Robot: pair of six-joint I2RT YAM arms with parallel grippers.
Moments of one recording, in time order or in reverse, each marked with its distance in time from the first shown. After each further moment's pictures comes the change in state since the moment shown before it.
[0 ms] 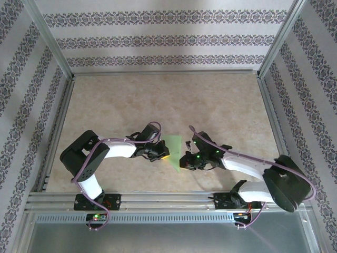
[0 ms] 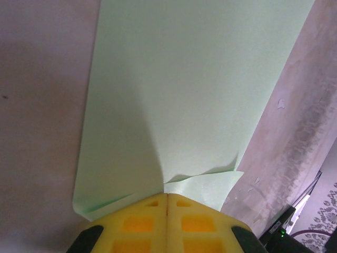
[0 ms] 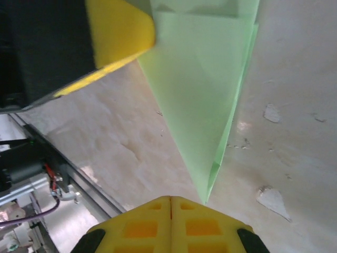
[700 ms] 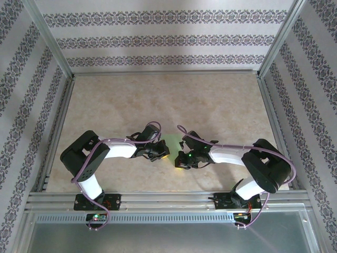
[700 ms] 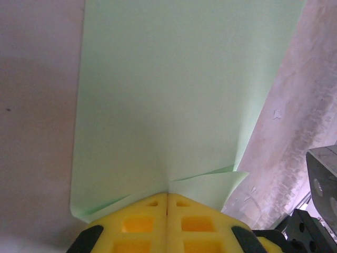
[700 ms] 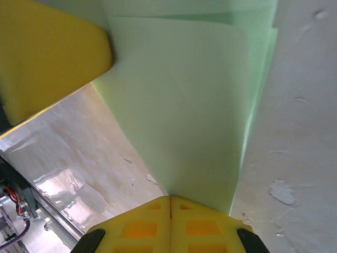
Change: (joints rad) left arm -0.006 0.000 0.000 0.014 -0.029 -0.022; right arm 0.021 0.225 0.089 0.034 0.050 -0.006
